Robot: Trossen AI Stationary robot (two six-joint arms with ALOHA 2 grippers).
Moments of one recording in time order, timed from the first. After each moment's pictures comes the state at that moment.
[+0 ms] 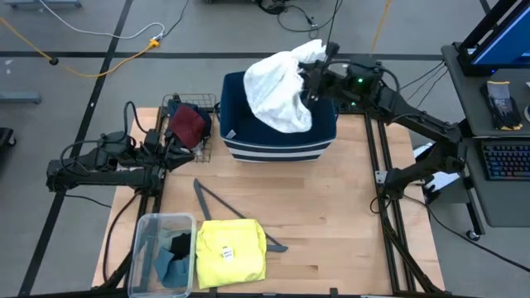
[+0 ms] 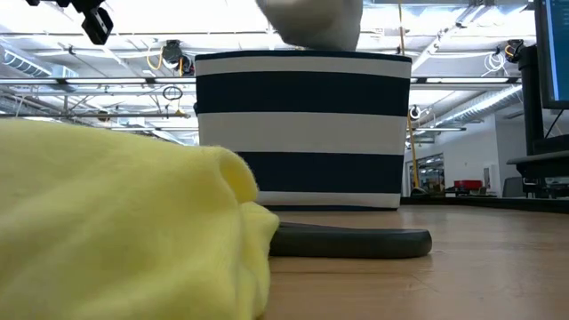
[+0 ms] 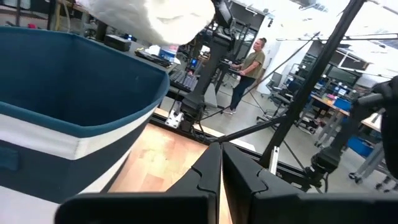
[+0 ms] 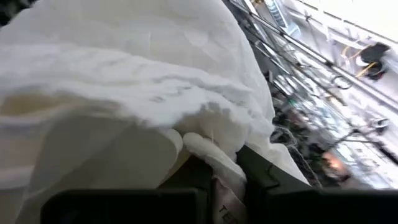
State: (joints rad) left arm 0.09 0.31 0.57 -0.23 0.08 -0.38; right arm -0.42 1.38 1.59 -0.17 0.12 -0.75
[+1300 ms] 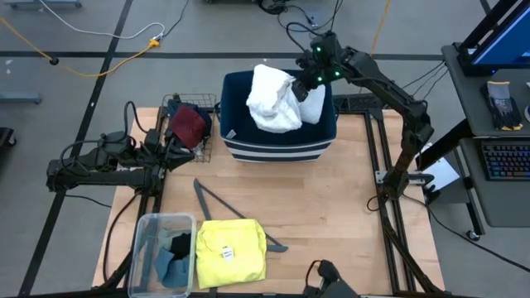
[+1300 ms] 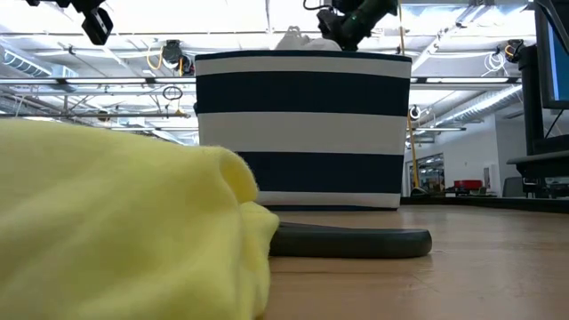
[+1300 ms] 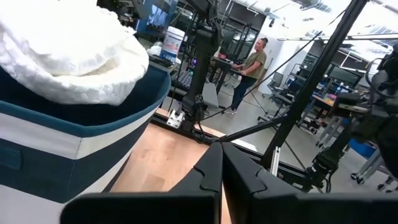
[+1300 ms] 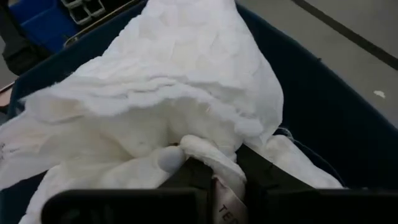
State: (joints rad) left arm 0.09 0.31 0.57 -0.23 0.08 -0.38; right arm -0.71 1.77 1.96 -0.91 -0.32 0.04
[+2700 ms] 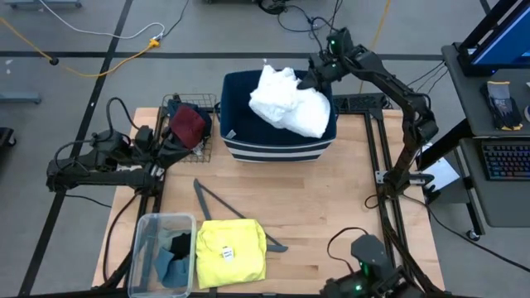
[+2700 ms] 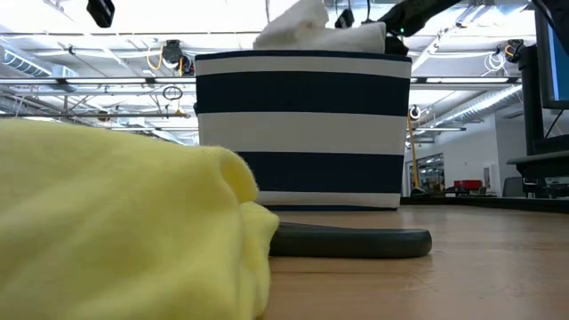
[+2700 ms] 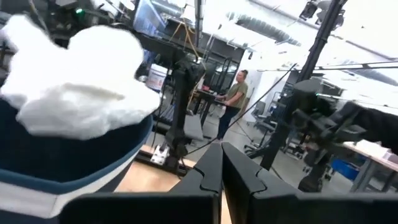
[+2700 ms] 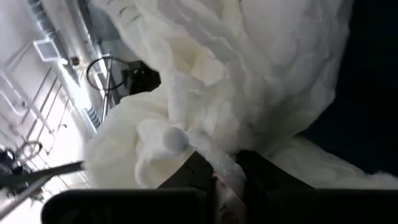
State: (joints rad) left arm 0.09 0.31 0.57 -0.07 0.09 -0.37; right arm -0.95 1.77 1.75 -0.68 -1.28 0.96
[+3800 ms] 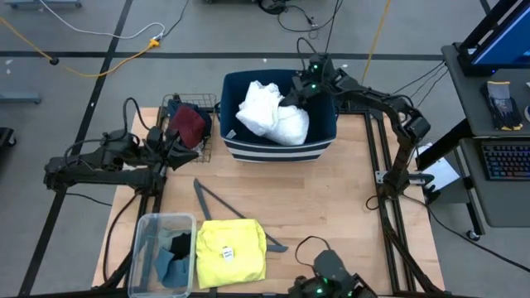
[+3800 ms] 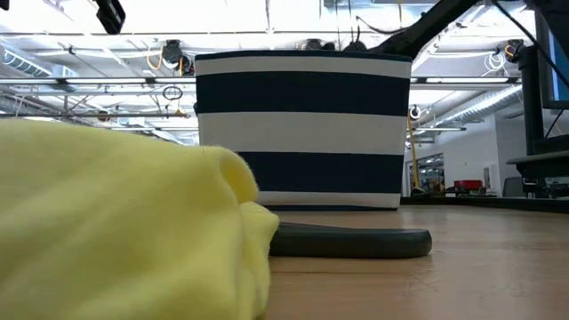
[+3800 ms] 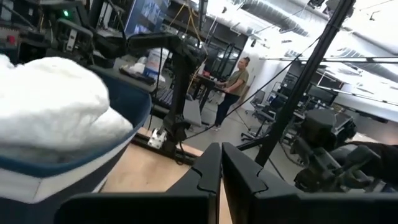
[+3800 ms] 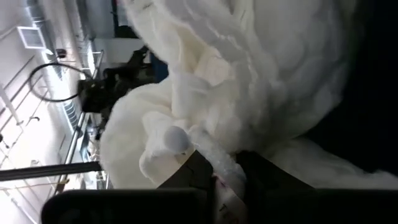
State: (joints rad) left arm 0.09 0.40 0.57 -0.05 0.11 -0.42; right arm -0.84 1.82 1.43 -0.10 -1.14 1.02
